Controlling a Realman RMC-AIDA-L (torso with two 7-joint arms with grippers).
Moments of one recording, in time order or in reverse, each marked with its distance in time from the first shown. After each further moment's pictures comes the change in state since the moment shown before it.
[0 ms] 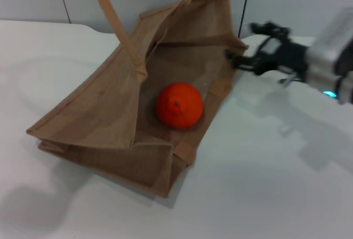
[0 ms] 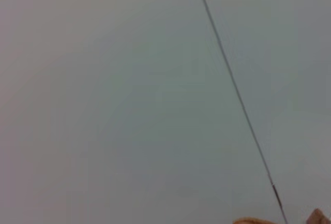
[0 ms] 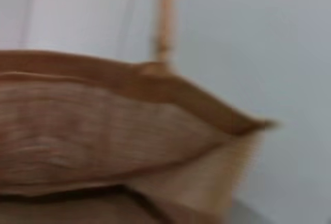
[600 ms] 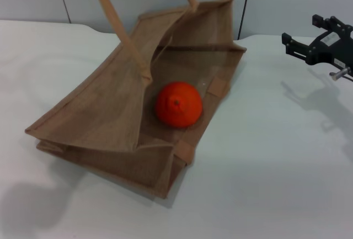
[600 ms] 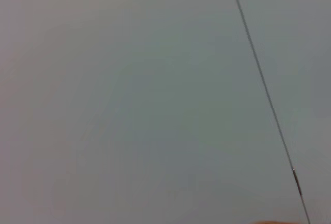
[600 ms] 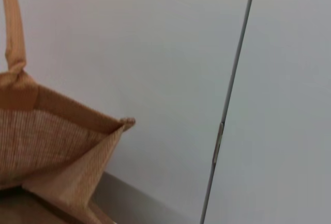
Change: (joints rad) left arm 0.026 -0.002 0.056 -0.096 -0.006 0.142 0.024; right arm -0.122 -0.037 0.187 0.038 -0.003 -0.007 -0.002
